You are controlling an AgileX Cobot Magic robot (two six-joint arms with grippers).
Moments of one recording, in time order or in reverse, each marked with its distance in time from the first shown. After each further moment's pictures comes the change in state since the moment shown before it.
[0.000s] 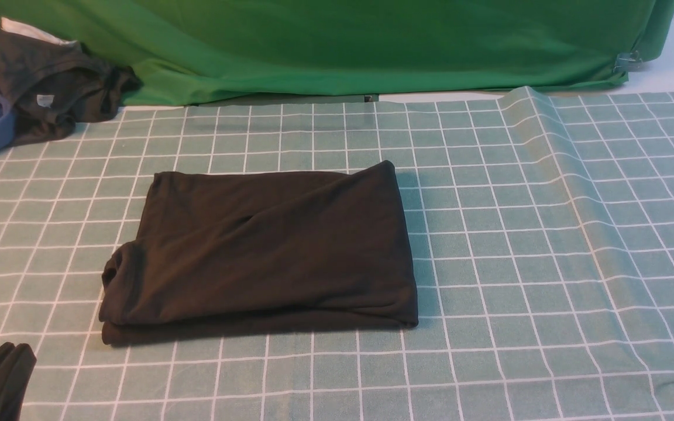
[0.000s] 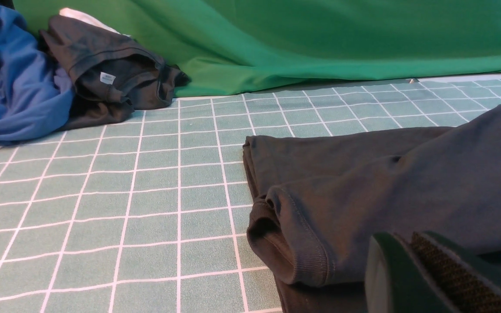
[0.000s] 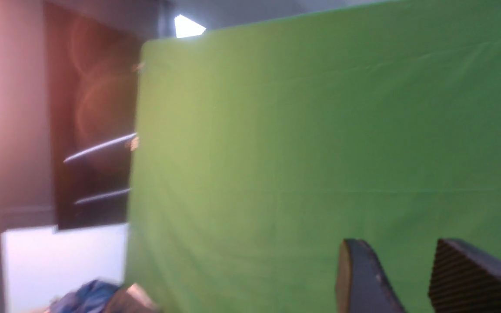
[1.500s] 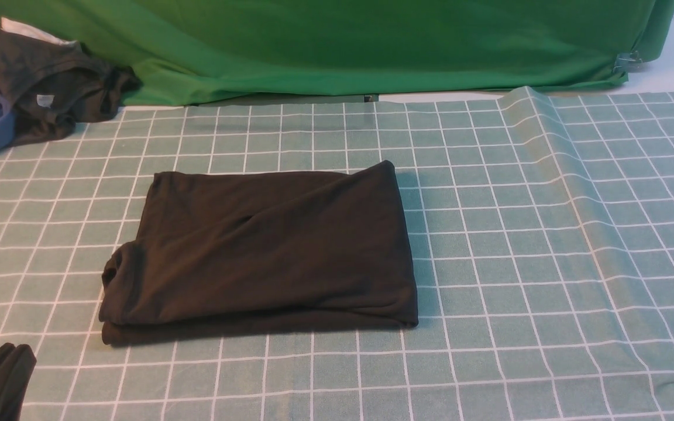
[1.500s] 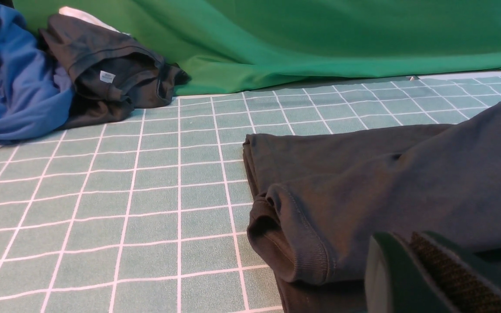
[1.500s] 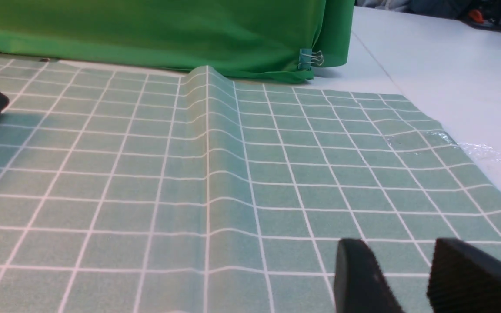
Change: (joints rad) right arm -0.754 0.006 0.630 0.212 -0.063 -0.159; left arm 0.000 0.000 0.000 0.007 0.003 0.000
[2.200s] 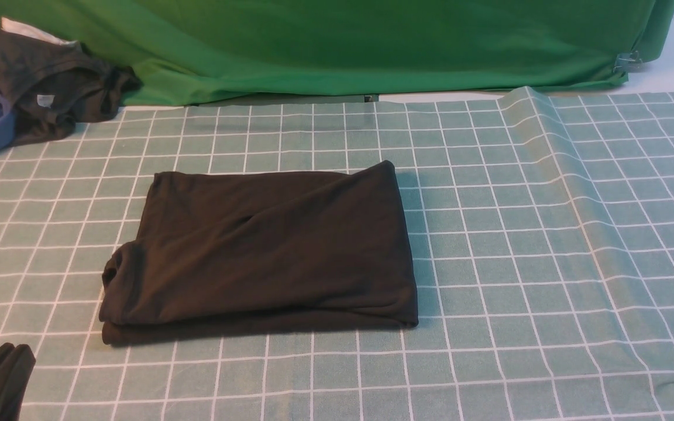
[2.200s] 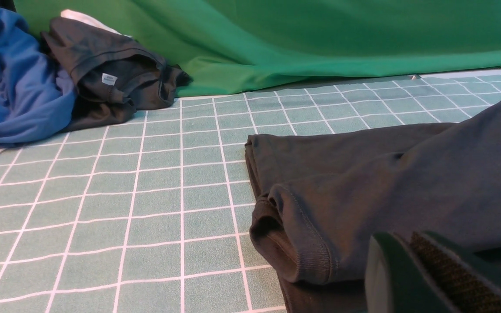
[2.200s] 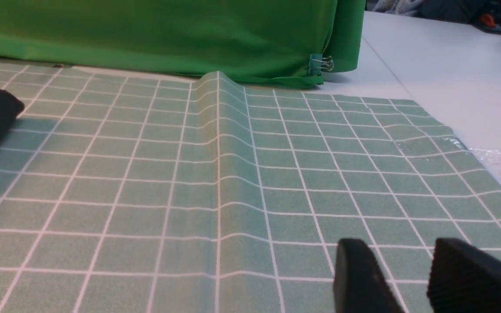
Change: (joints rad) right arm 0.002 0.000 0.000 0.090 -0.009 -0.084; left arm 0.000 0.000 0.000 0.009 0.000 0.000
